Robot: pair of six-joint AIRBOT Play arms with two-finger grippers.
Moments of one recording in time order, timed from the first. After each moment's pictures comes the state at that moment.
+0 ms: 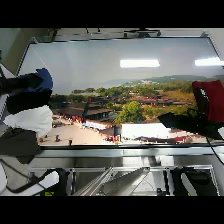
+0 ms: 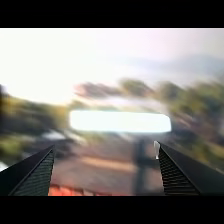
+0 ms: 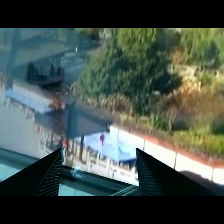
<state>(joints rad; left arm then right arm) 0.42 -1.30 1.39 1.00 -1.07 -1.10 -0.05 -0.59 0.62 -0.90 1.09 1.42</state>
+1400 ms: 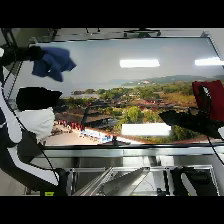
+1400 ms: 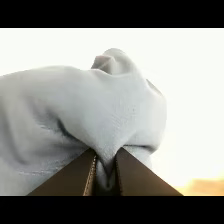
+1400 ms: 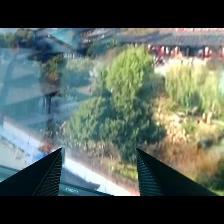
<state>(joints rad) 0.18 -1.74 2.05 1.02 -1.11 -1.23 -0.05 -0.59 0.62 -0.92 1.05 1.42</state>
